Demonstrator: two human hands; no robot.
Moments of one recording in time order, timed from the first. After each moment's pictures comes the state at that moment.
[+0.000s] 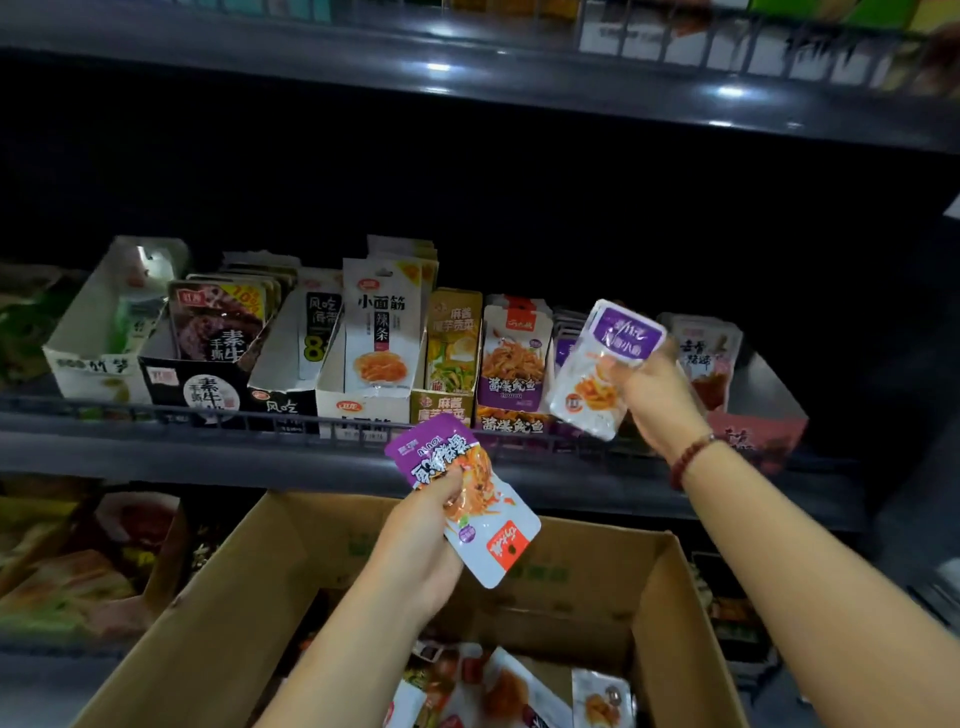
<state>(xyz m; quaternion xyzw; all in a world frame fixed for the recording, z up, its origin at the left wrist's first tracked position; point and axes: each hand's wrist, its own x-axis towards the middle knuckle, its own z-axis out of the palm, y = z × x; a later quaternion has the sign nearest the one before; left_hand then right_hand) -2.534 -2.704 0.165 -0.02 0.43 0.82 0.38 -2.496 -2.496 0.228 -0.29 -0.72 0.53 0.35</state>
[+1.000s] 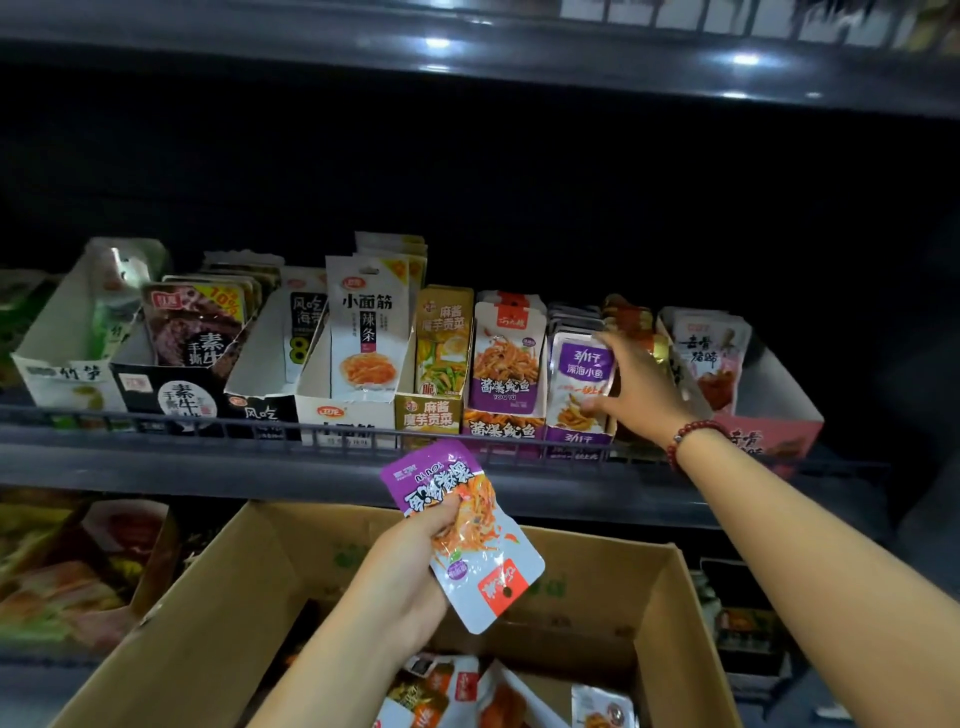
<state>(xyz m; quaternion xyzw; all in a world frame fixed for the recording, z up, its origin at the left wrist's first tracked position) -2.528 -2.699 0.161 -0.06 0.49 0.78 0.40 -2.522 -2.416 0.189 -0.19 -0.93 0.20 0.24</state>
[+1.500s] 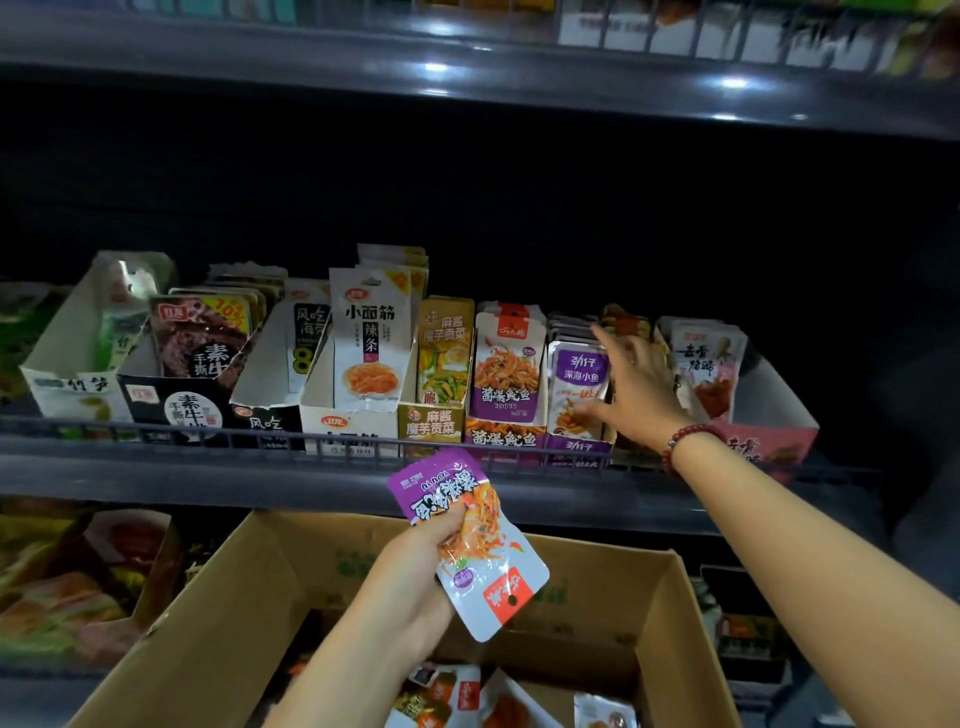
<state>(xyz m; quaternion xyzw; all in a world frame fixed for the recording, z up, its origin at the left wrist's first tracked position) -2.524 -2.701 0.165 -0.05 0.49 0.77 0.40 -2.524 -2.418 0.192 -0.23 -0.94 0.08 0.23</state>
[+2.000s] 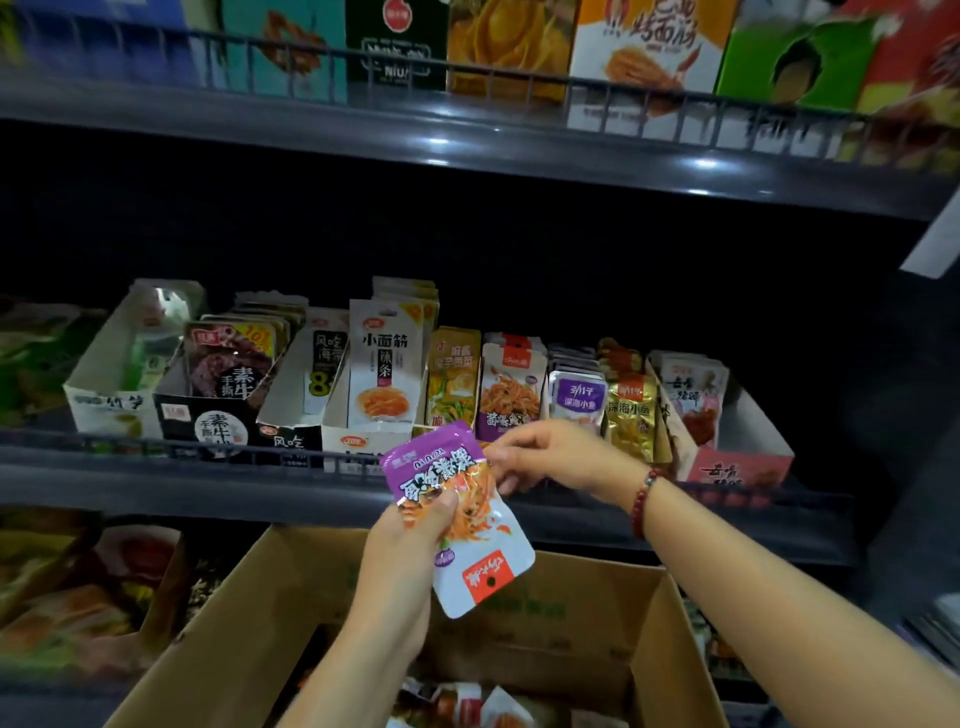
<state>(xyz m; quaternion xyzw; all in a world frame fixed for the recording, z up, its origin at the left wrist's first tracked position) -2.532 -2.721 0.172 0.07 0.56 0.79 0.24 -2.505 -2.540 0.228 -0.05 -0.90 0.42 0.02</state>
